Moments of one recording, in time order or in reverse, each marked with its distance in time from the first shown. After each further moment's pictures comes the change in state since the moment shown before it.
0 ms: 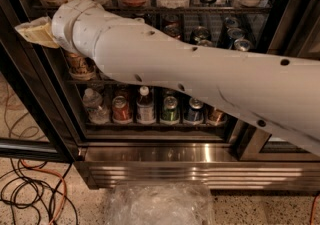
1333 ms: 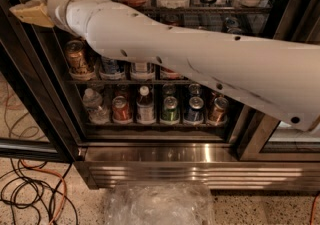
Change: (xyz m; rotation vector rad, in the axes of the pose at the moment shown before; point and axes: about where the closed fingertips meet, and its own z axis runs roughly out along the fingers) arm -0.013 -0.033 0.056 0.033 -0.090 -0.059
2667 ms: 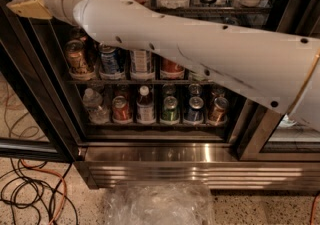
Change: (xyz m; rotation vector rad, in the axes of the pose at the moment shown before) arm -0.002 -0.012 0.025 -0.015 -0.012 -0.064
